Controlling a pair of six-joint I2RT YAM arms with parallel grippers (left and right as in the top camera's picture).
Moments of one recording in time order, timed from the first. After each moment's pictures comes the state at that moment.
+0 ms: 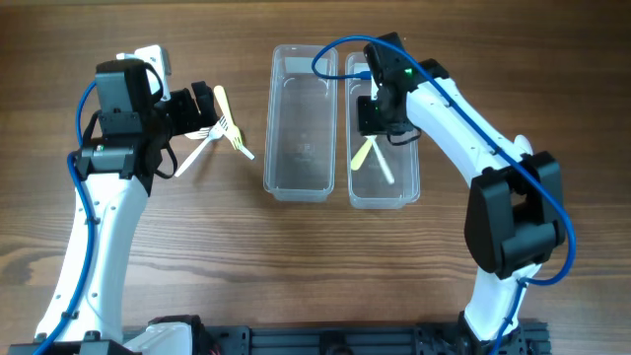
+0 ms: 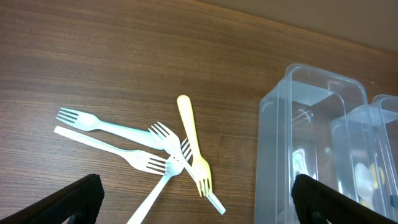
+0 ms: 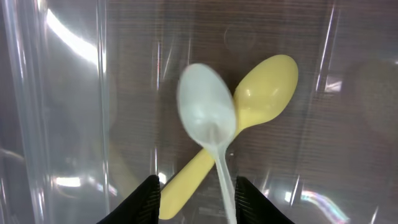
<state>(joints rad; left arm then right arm) 0.03 1.37 1.13 -0.52 0.10 -0.20 0.36 2.02 1.58 -0.89 -0.04 0.30</state>
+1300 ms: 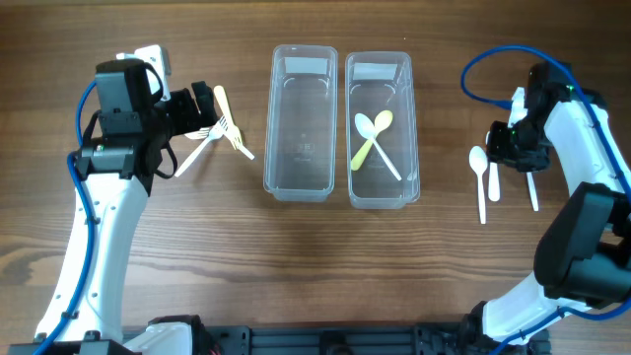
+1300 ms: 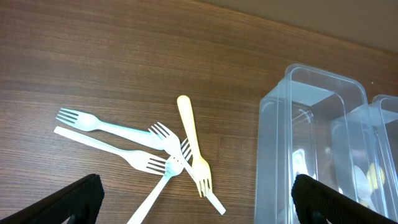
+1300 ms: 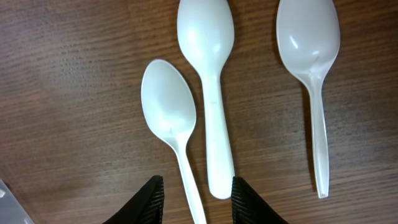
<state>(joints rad) 0.03 1.37 1.13 -0.52 0.10 -0.20 -0.24 1.83 1.32 -1.00 0.01 0.00</state>
